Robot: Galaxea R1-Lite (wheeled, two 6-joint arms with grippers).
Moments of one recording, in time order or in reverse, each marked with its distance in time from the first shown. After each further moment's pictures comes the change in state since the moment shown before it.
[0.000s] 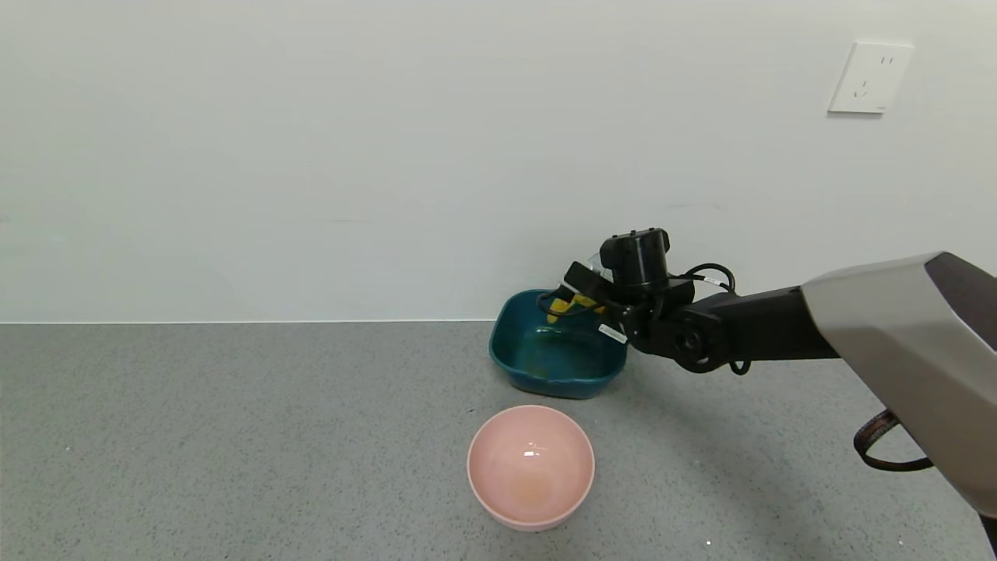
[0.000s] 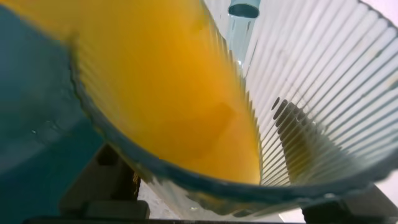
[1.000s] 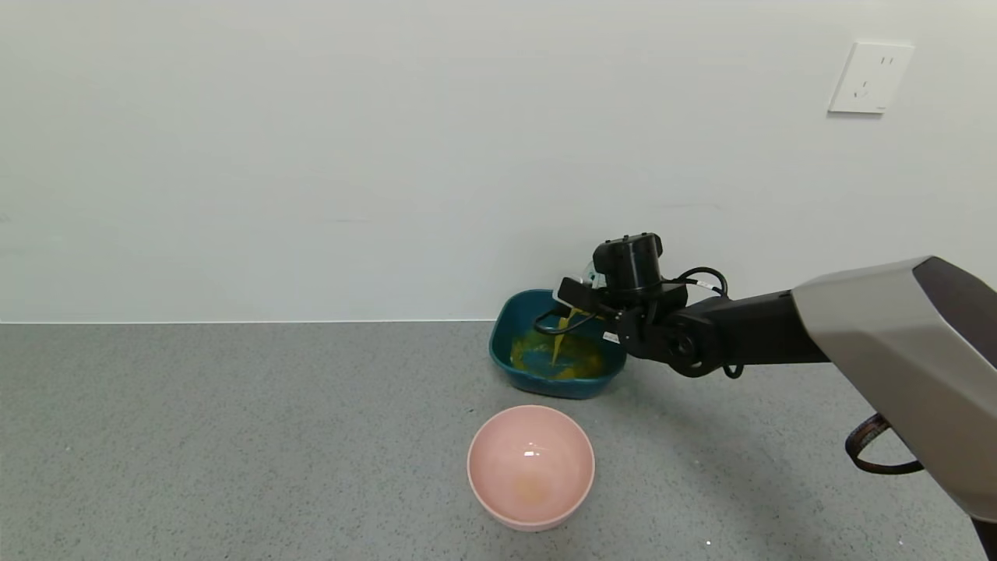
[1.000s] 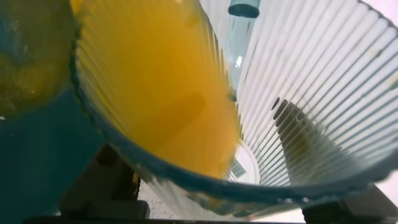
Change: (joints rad) left arm 0.000 0.000 0.000 0.000 0.000 0.000; right arm 0.012 0.013 -0.006 0.004 -0.067 -0.185
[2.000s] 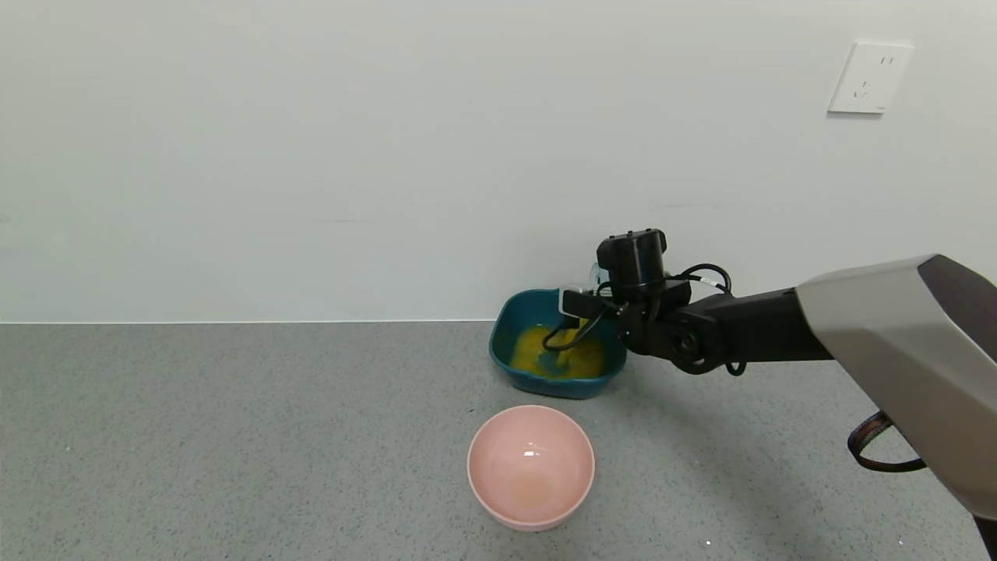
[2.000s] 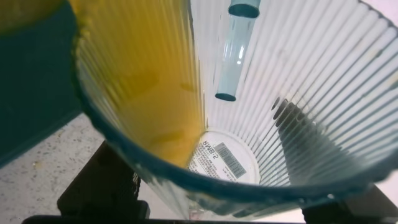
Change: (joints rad) left arm 0.000 0.000 0.000 0.000 0.000 0.000; right arm -0.008 -0.002 -0.005 -0.012 -0.072 -0.290
